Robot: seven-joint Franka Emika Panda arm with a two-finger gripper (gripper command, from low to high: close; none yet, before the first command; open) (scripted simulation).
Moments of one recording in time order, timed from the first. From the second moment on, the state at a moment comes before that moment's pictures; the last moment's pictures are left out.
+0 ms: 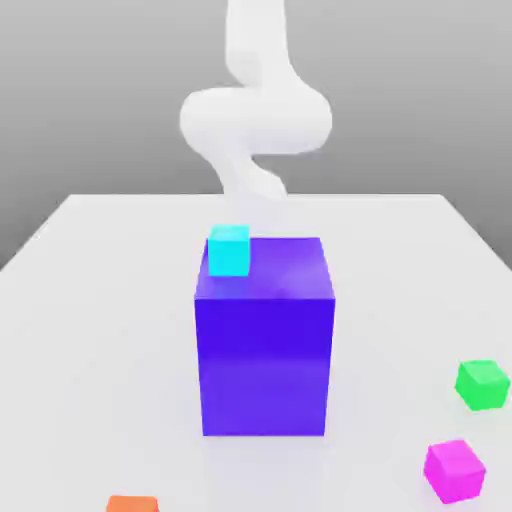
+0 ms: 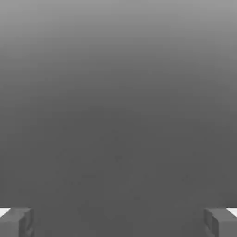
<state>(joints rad) -0.01 -0.71 0.04 -2.30 -0.02 2.33 0.83</state>
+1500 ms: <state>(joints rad) 0.14 0.38 0.32 -2.34 -0.26 2.69 1.21</state>
